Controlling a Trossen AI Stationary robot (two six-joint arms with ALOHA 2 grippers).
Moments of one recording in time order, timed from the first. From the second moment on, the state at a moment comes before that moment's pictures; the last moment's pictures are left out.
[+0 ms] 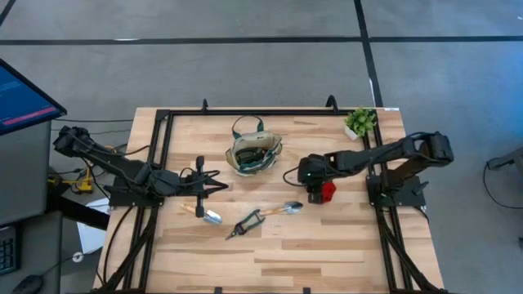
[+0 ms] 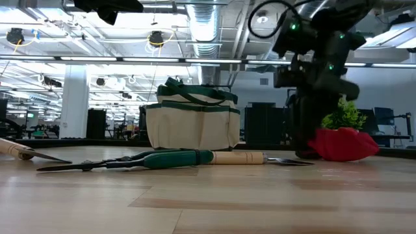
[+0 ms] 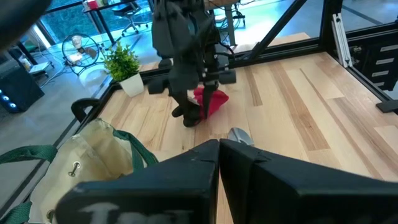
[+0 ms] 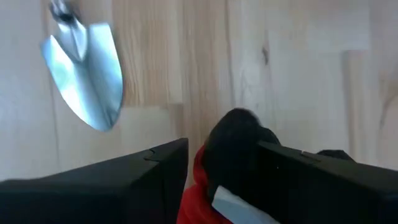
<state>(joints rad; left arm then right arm) -0.41 0.92 0.59 0.02 -0.53 0.07 -0.03 1.50 0.76 -0.47 0.03 0.03</state>
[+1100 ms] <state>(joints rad) -0.41 0.92 0.59 0.02 -0.53 0.07 -0.07 1.41 1.10 -0.03 0.23 -0.45</state>
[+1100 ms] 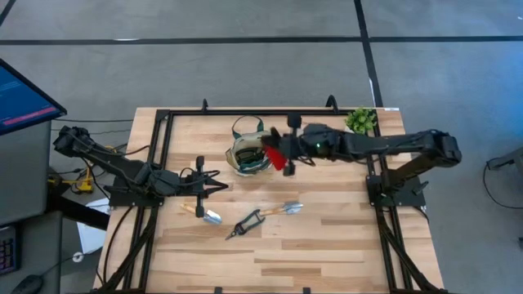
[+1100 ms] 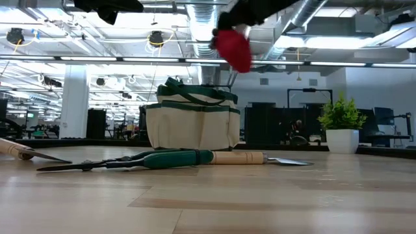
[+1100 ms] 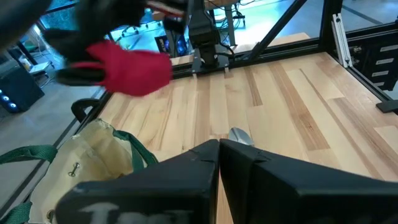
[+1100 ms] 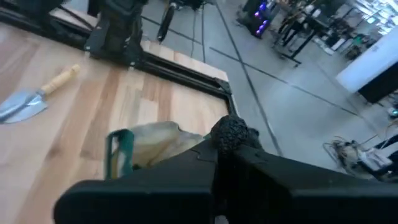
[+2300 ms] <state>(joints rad) -0.41 0.92 0.59 0.02 -0.53 0.07 -0.23 1.79 1.10 0.42 -0.06 -0.38</state>
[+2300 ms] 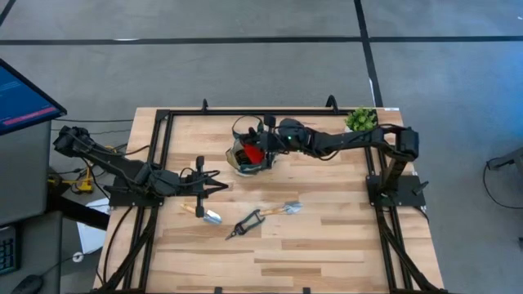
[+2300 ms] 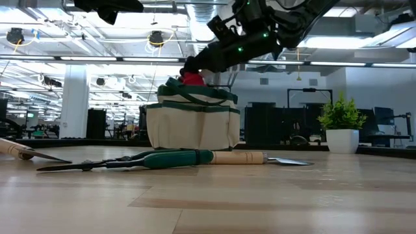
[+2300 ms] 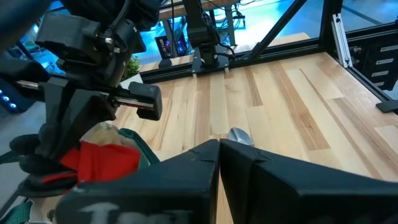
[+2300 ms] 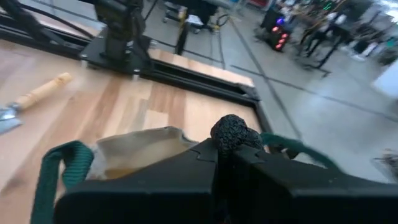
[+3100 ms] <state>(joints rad) -0.41 0.92 0.59 0.02 -0.53 0.07 -0.27 1.79 1.10 0.36 -0.14 -0.32</state>
